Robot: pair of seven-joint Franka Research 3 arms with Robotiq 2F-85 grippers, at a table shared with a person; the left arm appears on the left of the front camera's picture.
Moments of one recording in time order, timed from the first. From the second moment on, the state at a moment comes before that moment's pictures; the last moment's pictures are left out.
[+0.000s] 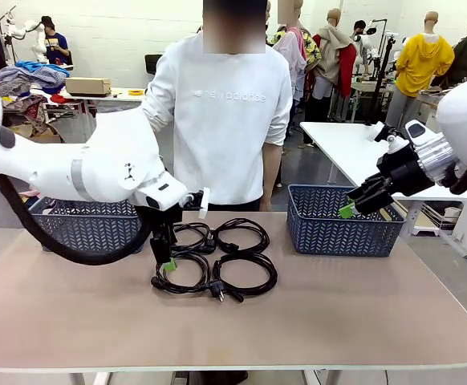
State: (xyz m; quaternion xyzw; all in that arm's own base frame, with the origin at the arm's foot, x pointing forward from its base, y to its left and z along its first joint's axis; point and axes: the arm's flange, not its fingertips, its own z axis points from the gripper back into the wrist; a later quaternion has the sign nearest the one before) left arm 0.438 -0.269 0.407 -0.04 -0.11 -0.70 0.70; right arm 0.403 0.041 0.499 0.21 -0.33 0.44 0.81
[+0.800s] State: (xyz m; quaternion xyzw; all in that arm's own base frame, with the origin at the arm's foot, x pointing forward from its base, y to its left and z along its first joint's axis) left arm 0.433 -0.298 0.347 -0.03 -0.05 -0.72 0.70; right arm 0.403 0.041 0.499 0.21 -0.33 0.44 0.81
